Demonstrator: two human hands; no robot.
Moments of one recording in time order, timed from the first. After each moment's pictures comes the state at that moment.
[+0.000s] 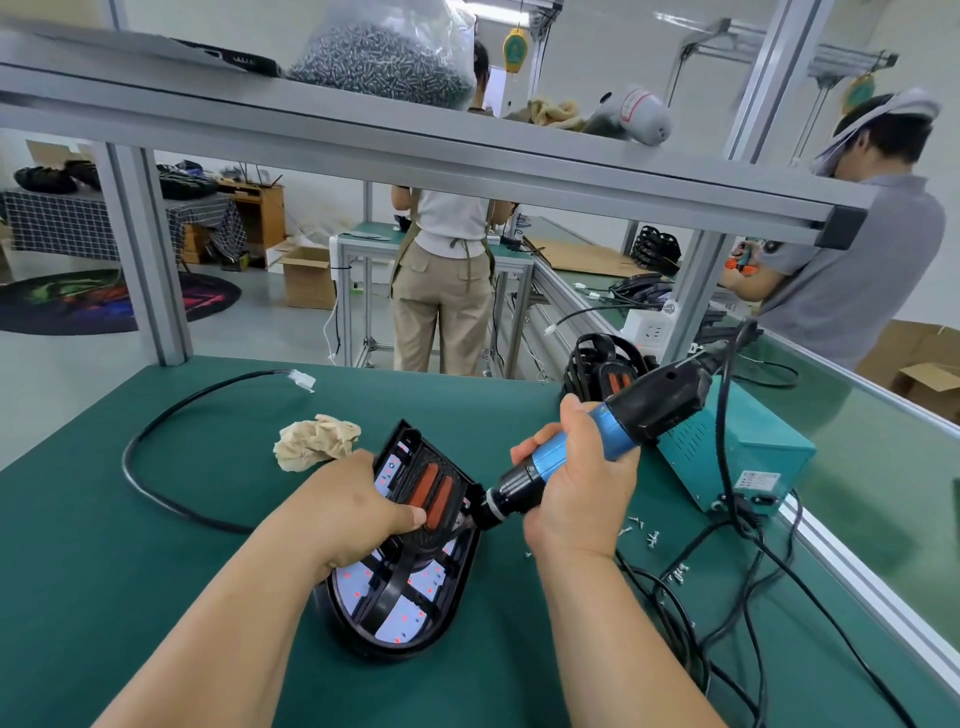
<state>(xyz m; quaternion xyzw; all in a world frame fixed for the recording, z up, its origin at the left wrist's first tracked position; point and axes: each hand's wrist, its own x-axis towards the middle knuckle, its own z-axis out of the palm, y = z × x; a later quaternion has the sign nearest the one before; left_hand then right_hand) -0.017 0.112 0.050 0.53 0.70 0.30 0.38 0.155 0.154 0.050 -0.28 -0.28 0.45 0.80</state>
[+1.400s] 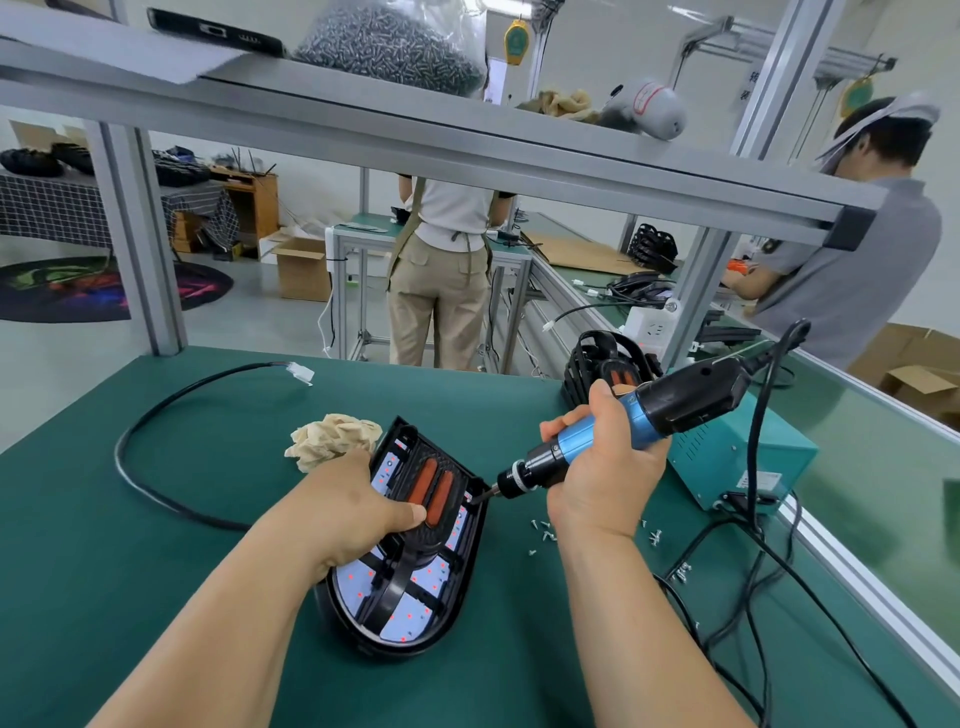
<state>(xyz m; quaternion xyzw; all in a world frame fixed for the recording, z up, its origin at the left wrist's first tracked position) -0.022 0.114 0.042 0.51 0.68 0.33 0.41 0.164 0.171 0.055 -0.28 -0.27 0.40 0.83</state>
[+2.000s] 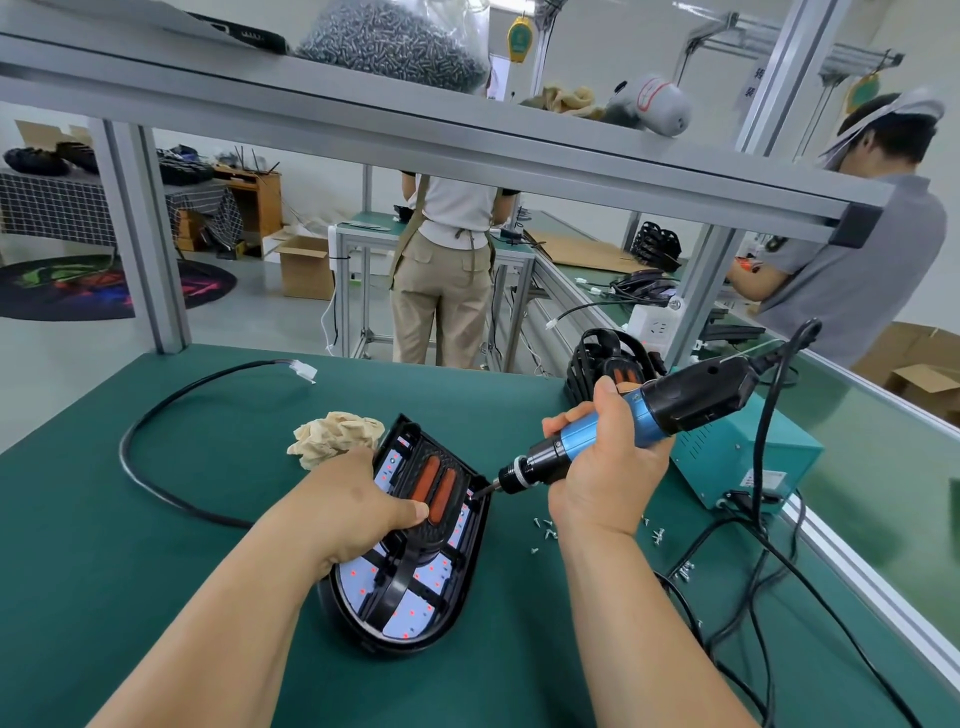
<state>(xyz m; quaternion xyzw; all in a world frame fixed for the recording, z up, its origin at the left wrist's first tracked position) -0.021 0.116 0.042 0.51 0.68 0.33 0.41 0.162 0.170 0.055 -0.28 -0.27 0.41 0.83</state>
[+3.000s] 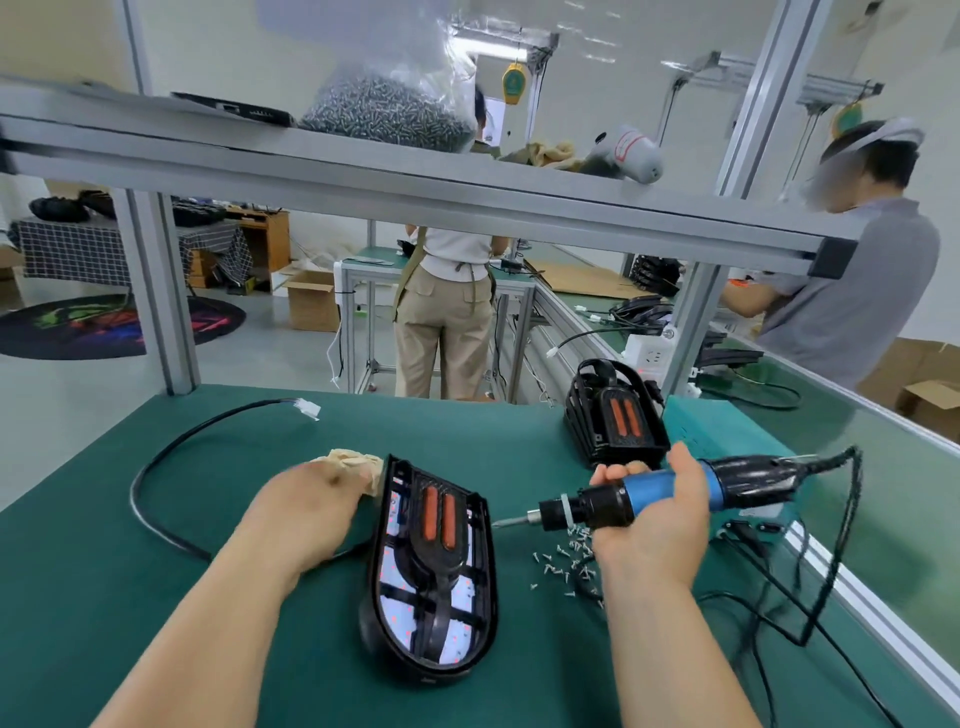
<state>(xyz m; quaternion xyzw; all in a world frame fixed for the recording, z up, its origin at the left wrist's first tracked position) -0.042 0.122 0.054 0.46 0.75 0.36 0.29 0.206 0.166 0.052 -0.25 -0.08 0.51 0.82</state>
